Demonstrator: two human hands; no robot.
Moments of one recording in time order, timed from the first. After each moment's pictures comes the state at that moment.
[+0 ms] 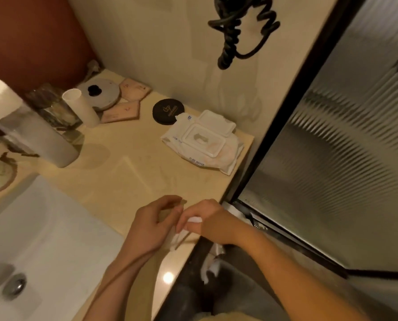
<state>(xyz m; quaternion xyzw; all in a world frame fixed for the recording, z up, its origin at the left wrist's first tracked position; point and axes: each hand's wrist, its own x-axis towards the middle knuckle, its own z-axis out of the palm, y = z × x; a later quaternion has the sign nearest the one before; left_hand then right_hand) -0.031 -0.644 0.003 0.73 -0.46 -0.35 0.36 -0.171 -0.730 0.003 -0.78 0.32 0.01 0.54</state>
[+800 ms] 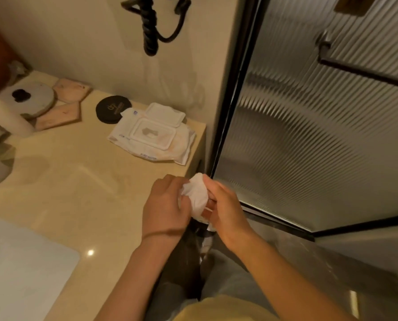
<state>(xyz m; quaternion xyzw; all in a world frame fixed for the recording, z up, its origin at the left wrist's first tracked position) -0.118 -0.689 0.001 0.68 -0.64 -0.18 0.30 -0.243 -0.715 0.008 -0.28 0.50 -0.37 0.73</state>
